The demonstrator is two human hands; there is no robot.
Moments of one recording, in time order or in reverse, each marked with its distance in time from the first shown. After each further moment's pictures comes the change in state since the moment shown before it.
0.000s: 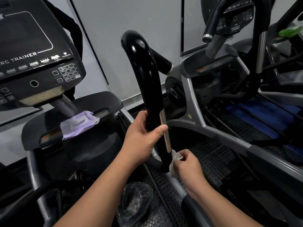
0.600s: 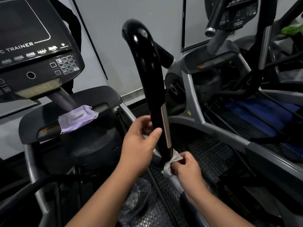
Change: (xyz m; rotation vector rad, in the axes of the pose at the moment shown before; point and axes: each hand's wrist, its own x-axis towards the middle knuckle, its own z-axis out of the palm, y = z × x) left_hand -0.030 -0.007 0.007 0.016 0.166 -0.079; right_hand -0.014 0.019 -0.001 -0.024 0.028 0.013
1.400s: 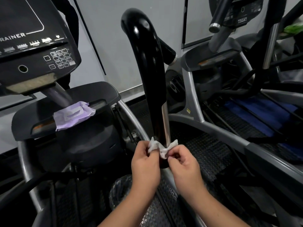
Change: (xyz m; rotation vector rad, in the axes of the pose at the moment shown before) left_hand -0.027 -0.045 0.038 -0.162 0.248 -0.334; right_hand -0.001 -0.015 0.007 -0.105 -0.067 -0.307
